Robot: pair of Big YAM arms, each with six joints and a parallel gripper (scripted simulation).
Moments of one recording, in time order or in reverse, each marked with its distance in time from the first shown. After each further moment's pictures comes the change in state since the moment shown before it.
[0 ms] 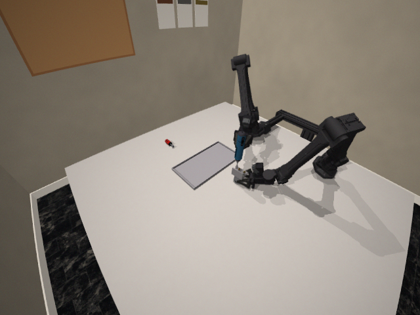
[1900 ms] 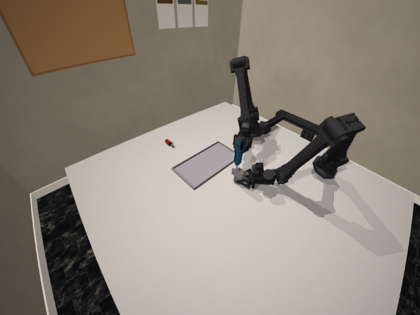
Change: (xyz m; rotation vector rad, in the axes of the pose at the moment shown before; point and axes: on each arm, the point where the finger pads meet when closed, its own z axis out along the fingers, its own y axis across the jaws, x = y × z) left arm 0.000 0.000 0.000 0.000 0.000 0.000; right arm 0.027 0.000 0.000 0.001 -0.004 0.000
